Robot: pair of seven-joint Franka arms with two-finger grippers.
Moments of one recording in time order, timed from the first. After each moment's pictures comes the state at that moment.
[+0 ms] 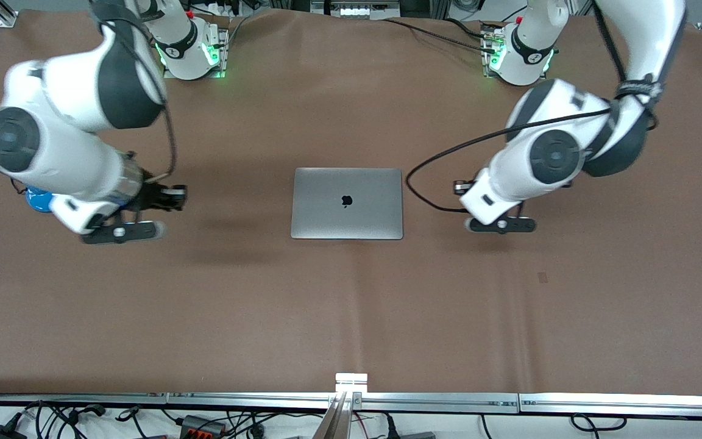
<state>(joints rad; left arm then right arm) 0.07 0.36 -0.48 -1.63 0.04 1.72 -0.41 0.64 0.37 -0.52 -1.42 0.22 1.65 0.04</state>
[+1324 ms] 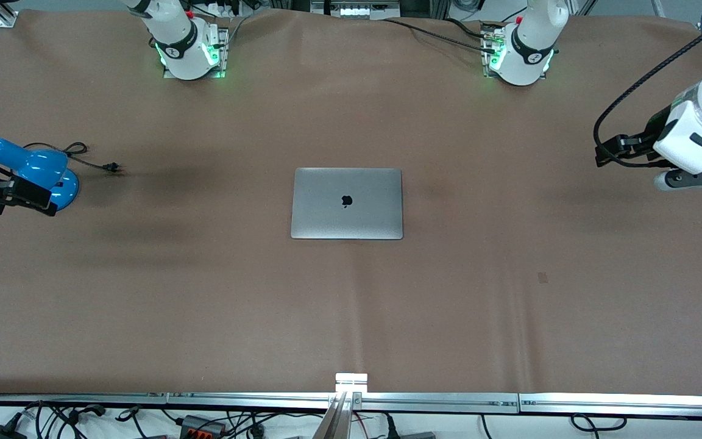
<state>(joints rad) 0.04 0.02 -0.09 -1.68 0.03 1.55 -0.18 0.03 0.27 -0.07 -1.33 0.04 1.65 -0.01</state>
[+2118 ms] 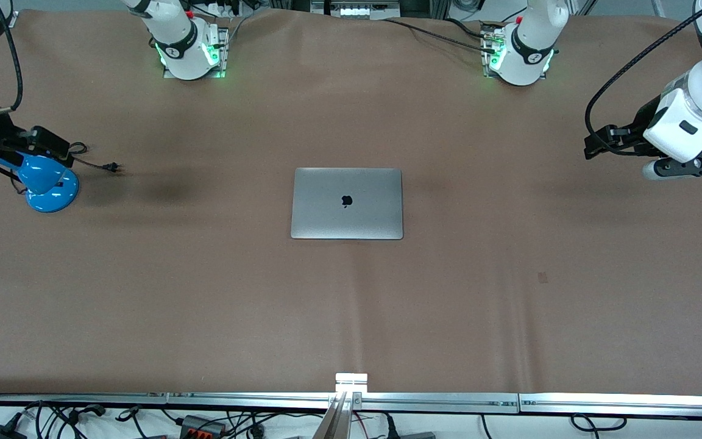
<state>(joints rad) 0.03 -0.01 -0.10 -1.70 -0.03 1.57 -0.20 0.03 -0.03 -0.06 -1.74 0.00 1.71 -0.01</state>
